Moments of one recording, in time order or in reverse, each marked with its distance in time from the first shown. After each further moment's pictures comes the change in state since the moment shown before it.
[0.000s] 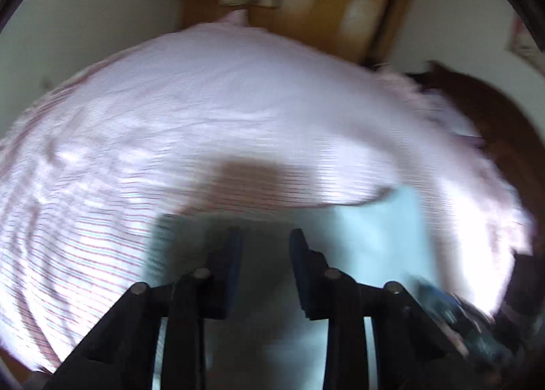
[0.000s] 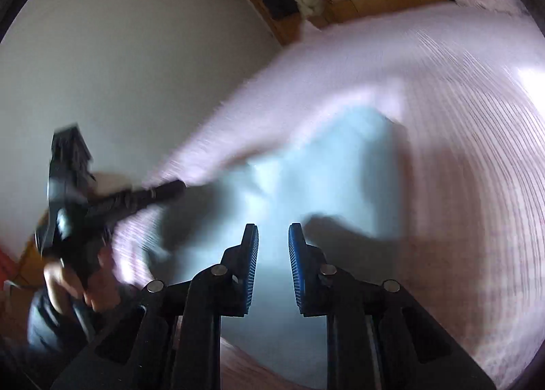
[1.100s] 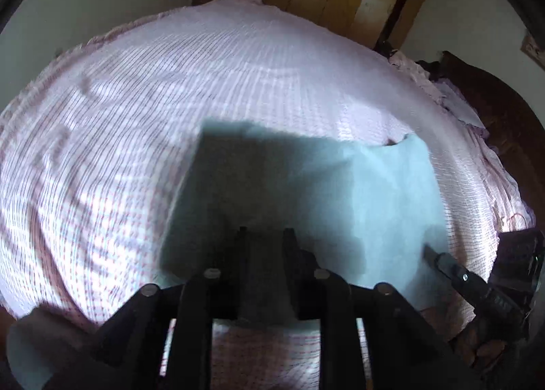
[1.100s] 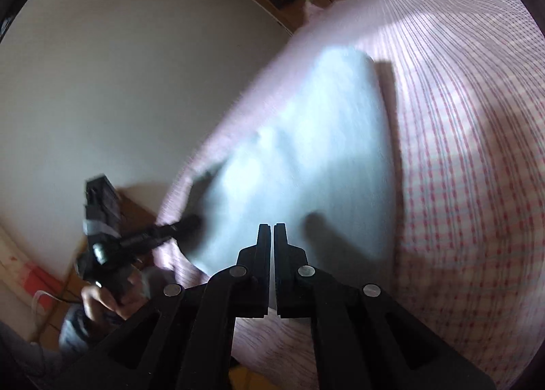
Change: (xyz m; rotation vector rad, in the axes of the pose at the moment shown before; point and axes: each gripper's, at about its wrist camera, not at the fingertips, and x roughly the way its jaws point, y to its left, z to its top) left arm -0.033 0.012 -0.050 -0.011 0.085 -0.050; right arm -0.013 -0.030 -0.025 0.150 -0.008 0.264
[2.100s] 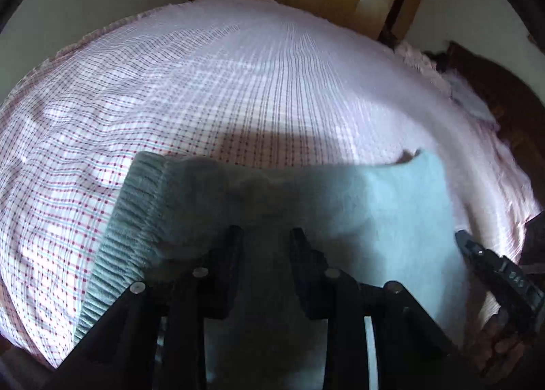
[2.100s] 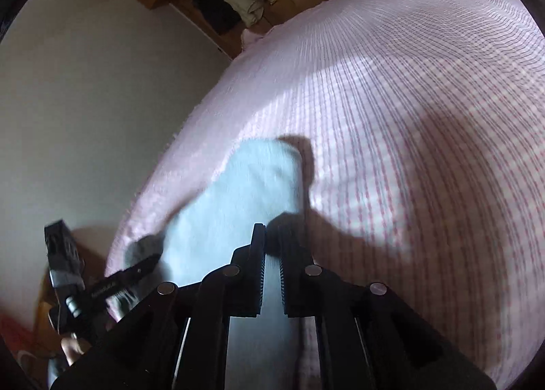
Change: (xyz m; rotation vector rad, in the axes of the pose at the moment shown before) left arm 0.066 -0.028 0.033 0.031 0.026 0.057; right arm 0.007 -0.030 0.068 0.050 -0.083 -0.318
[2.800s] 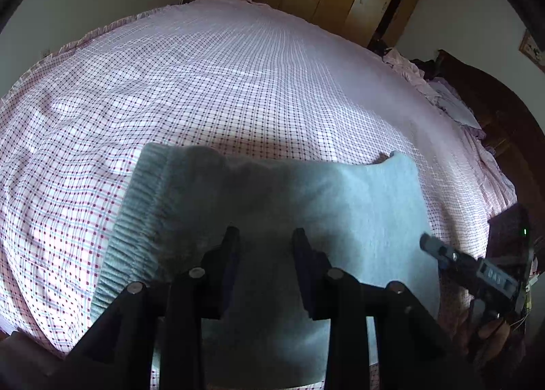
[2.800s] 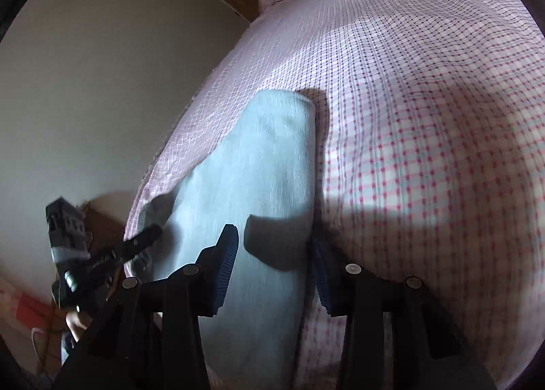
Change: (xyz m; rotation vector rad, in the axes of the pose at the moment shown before) left arm -0.030 0.006 -0.011 -0.035 -0.010 -0.079; right arm 0.009 -0.018 0.000 0.010 0.165 0.137
